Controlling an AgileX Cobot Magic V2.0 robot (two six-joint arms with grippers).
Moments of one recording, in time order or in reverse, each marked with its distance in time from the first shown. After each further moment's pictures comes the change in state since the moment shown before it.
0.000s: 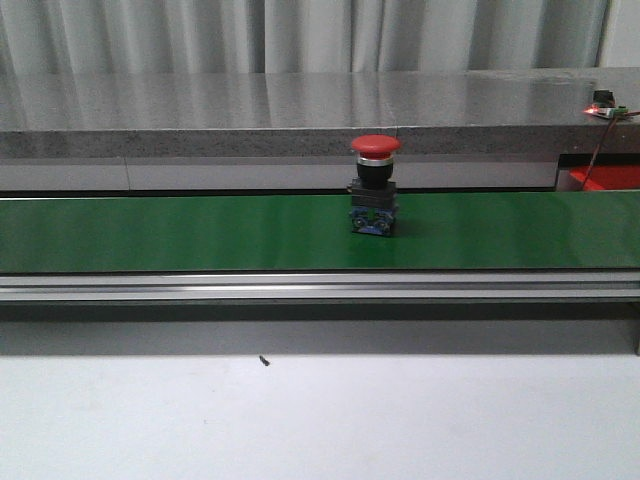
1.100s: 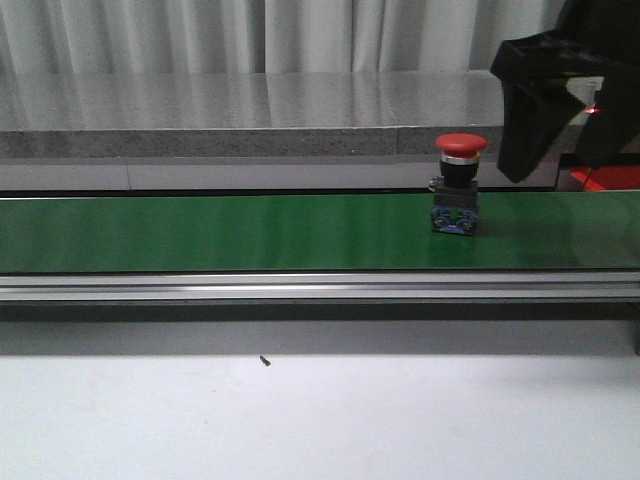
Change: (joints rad) left arm 0.000 0.000 0.000 0.000 0.001 0.000; right arm 0.630 0.244 -0.401 0.031 0.183 -0.140
